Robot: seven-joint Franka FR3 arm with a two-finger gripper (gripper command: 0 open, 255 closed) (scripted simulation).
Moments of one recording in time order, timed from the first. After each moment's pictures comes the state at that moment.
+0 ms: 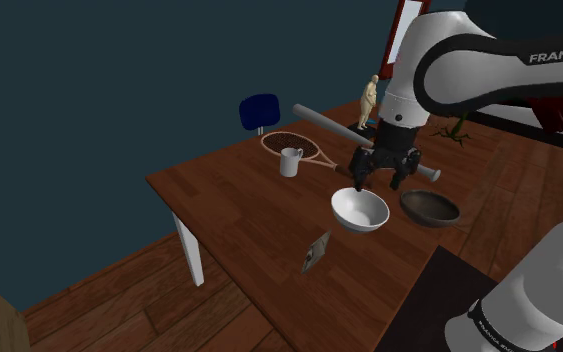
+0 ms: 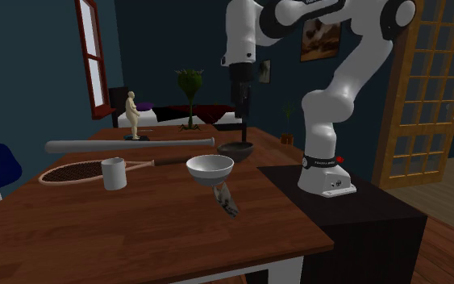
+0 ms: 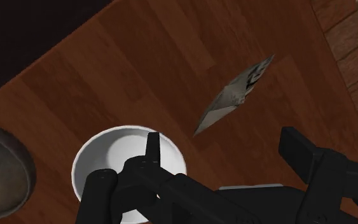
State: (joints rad) arm -0.09 -0.69 0.24 -2.59 0.24 1.88 0.51
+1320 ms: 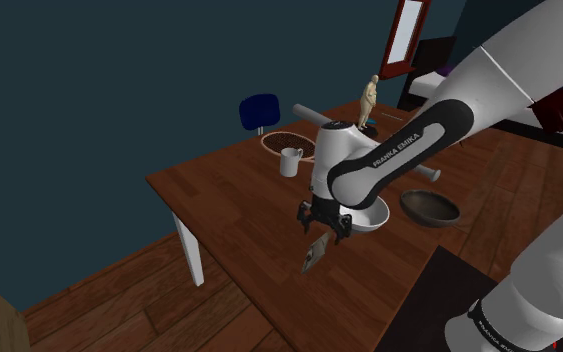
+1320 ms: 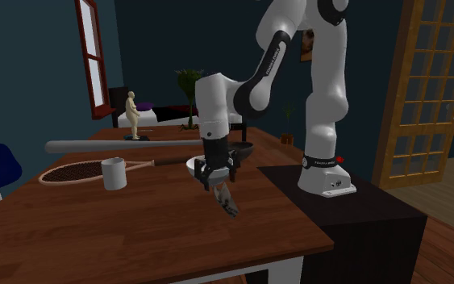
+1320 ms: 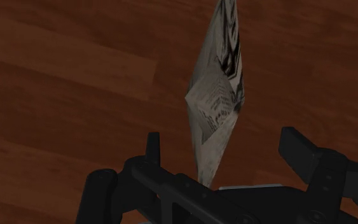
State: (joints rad) arm -0.28 0.03 0.58 -2.54 0.04 2.48 1.44
